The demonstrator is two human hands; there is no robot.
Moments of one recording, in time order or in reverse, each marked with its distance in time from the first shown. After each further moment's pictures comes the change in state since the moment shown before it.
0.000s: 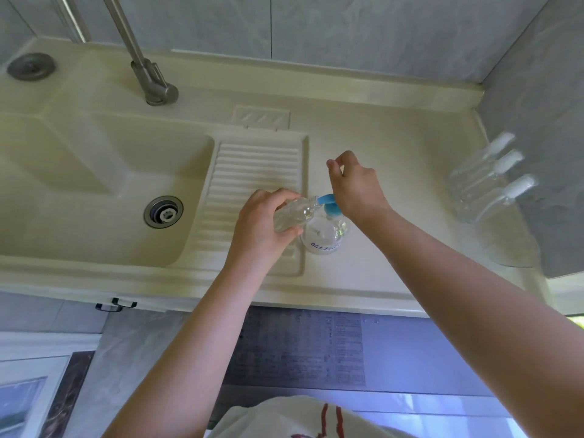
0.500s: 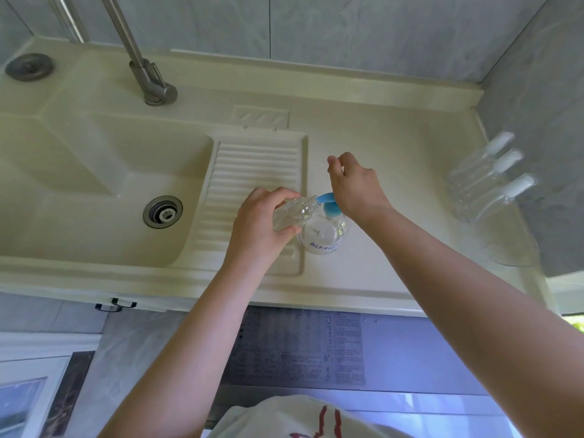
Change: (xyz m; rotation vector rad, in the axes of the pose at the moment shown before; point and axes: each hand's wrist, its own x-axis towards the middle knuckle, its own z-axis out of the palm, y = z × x) left_hand 0.001 0.001 -0.002 0.008 0.006 0.002; right_hand -0.003 0.000 -0.003 -0.060 -0.033 -0.027
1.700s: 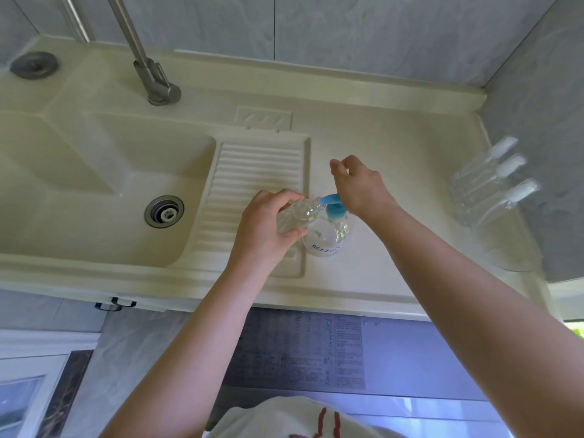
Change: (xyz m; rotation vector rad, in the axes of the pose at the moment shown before) left_hand -0.001 0.002 0.002 -0.016 -0.004 0.001; right_hand 0.002 -0.006 -0.009 0.097 -0.070 0.136
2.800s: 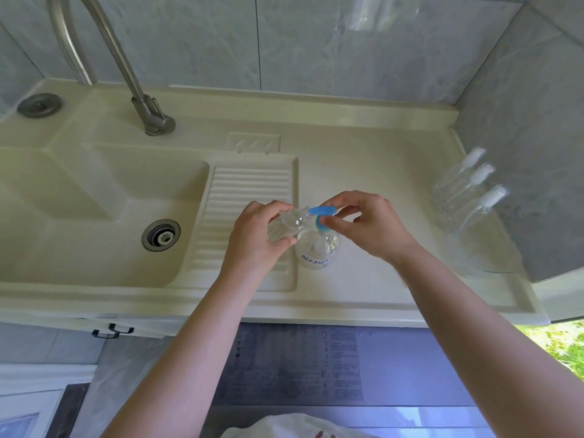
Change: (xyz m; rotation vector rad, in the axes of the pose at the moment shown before) left_hand 0.002 0.009 -0.005 0.020 -0.005 0.018; right_hand -0.041 0.046 -0.025 0.157 -0.012 -0.403
